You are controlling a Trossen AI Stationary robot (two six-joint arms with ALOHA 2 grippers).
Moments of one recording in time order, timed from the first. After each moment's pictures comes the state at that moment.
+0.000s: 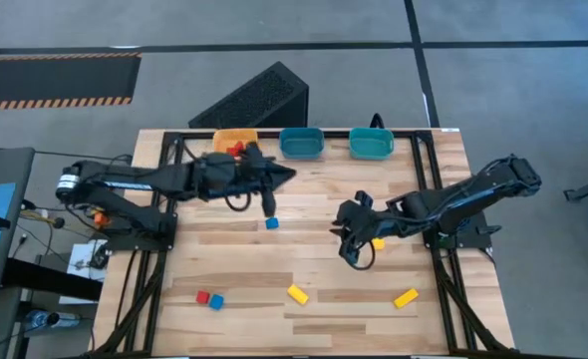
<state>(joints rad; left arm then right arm) -0.02 1.31 1.19 -0.04 -0.29 -0.22 0.31 1.34 1.11 -0.59 0.37 0.55</state>
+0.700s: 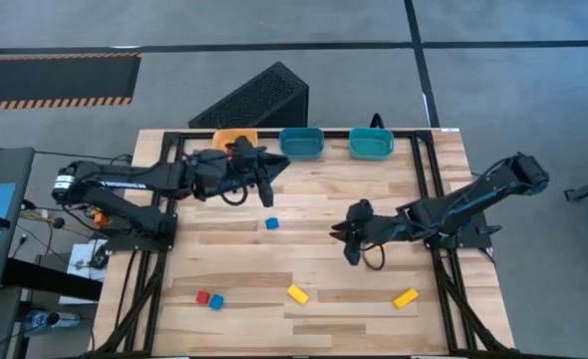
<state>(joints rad) -0.01 1.27 1.18 -0.03 -0.42 -0.27 0.34 1.23 0.79 -0.16 0.42 0.68</state>
